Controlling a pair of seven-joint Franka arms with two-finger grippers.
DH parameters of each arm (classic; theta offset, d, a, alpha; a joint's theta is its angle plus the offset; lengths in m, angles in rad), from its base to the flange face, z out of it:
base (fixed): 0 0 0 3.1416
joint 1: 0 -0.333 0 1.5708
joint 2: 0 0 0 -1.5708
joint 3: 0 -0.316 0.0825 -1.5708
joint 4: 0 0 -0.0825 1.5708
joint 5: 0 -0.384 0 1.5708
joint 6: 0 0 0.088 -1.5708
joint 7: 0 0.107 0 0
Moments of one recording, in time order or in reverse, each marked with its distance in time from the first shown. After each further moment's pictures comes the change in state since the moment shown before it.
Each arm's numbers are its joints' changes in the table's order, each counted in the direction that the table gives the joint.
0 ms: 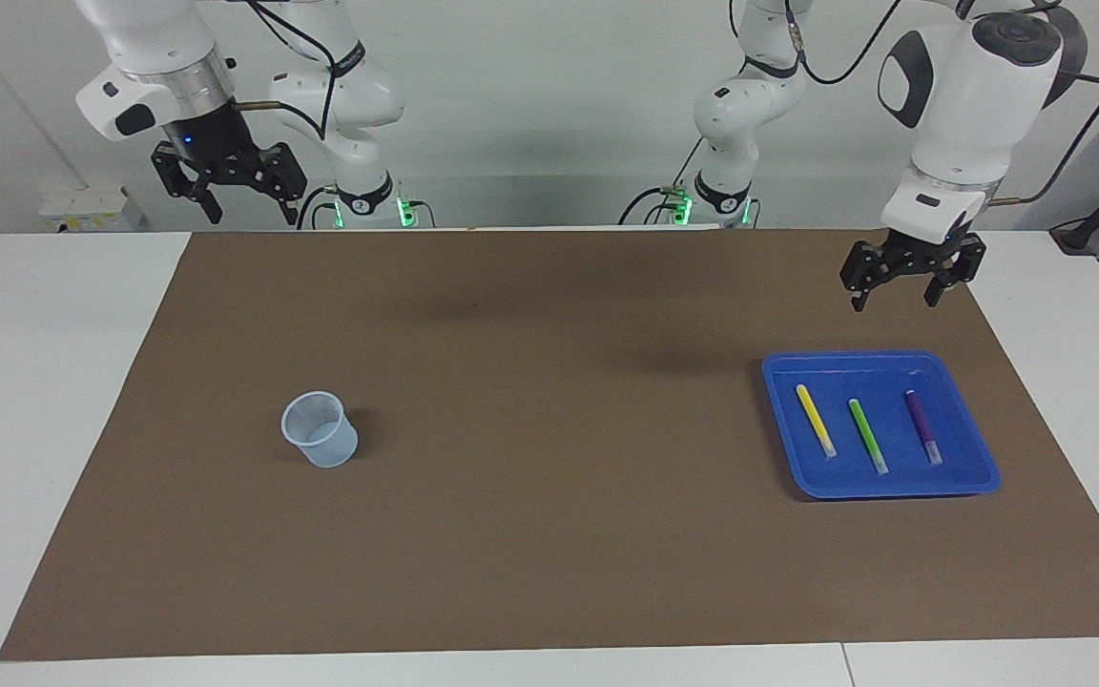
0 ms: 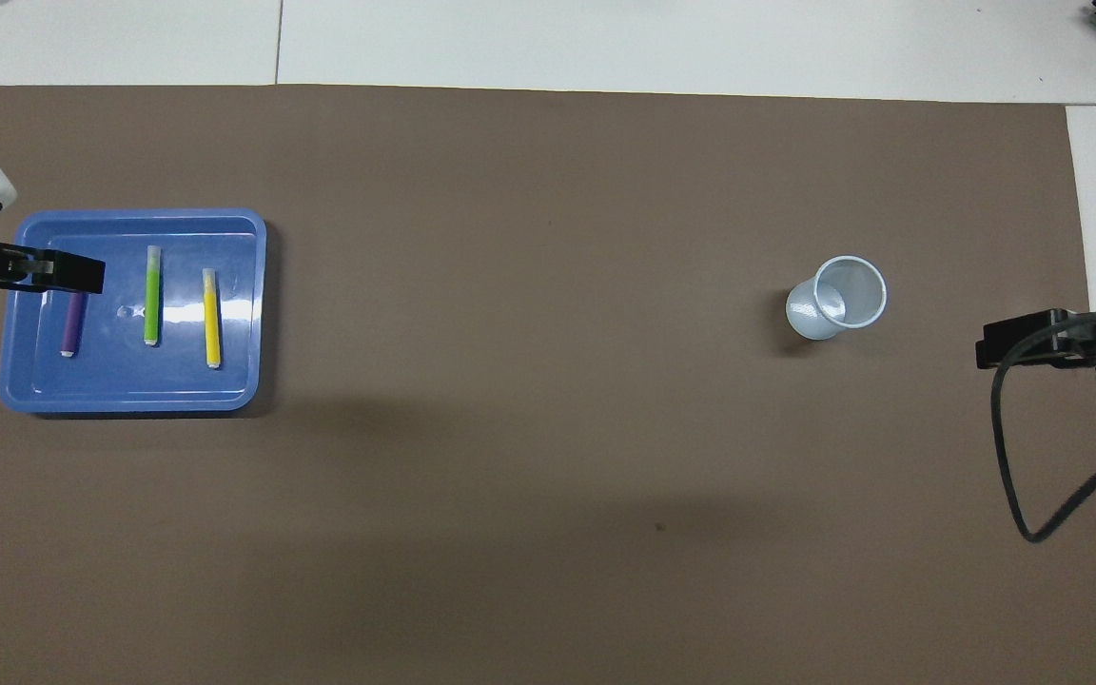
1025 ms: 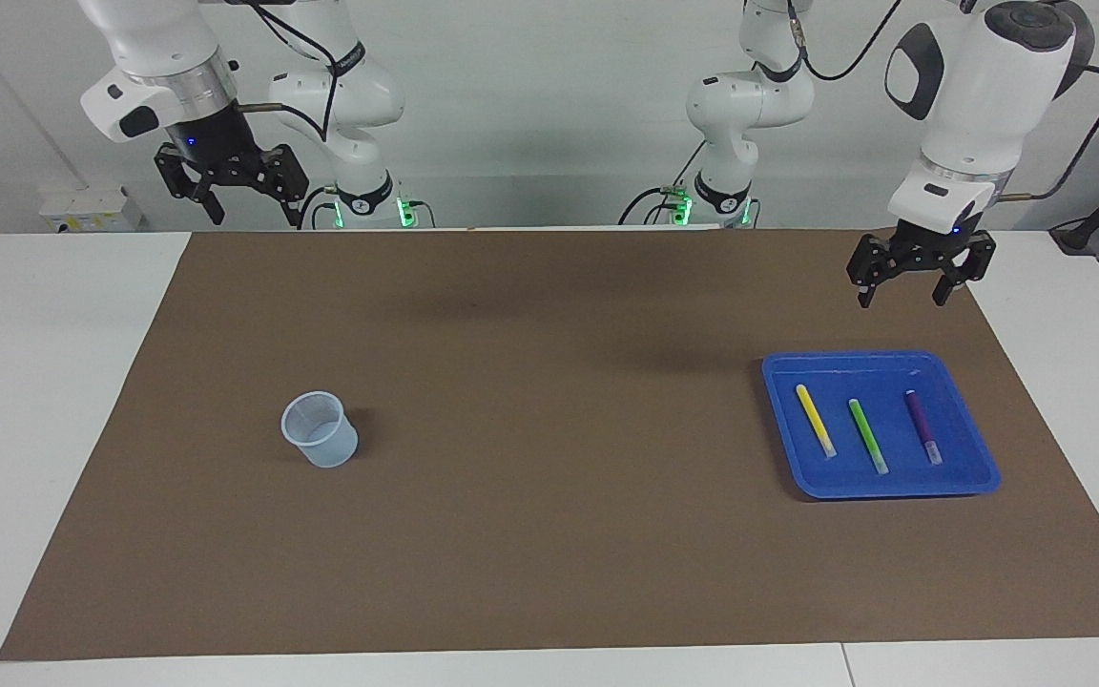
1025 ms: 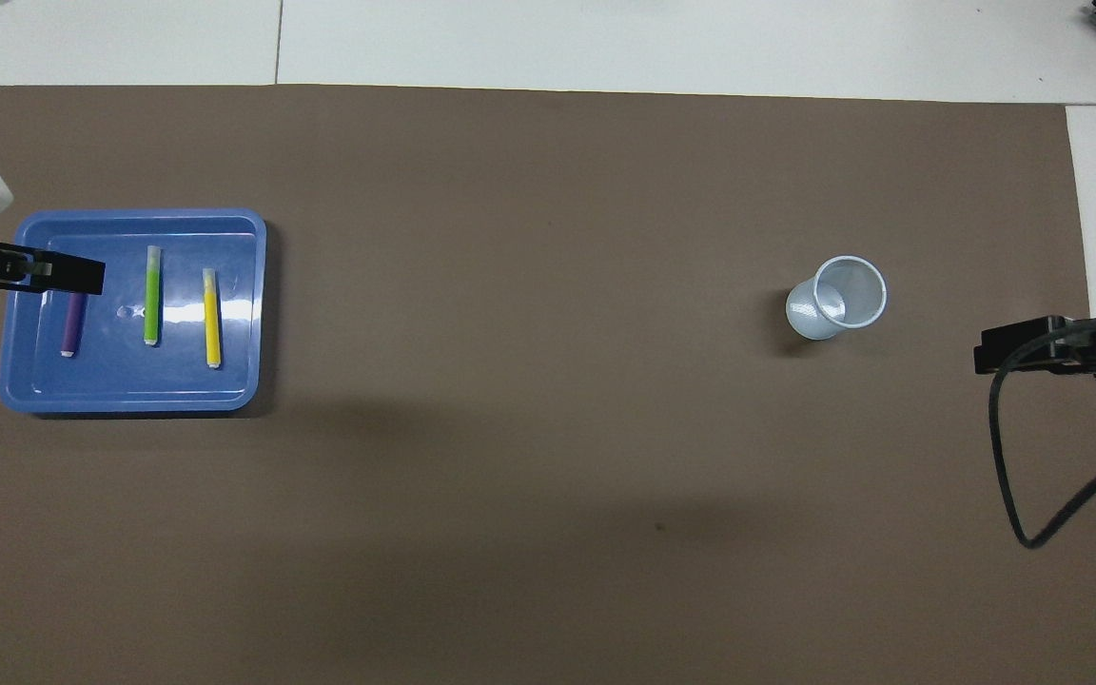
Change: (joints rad) left arm 0.320 -0.009 -0.305 -0.005 0.002 -0.005 0.008; right arm 0.000 -0.014 0.000 -0.021 0.000 -0.006 0.000
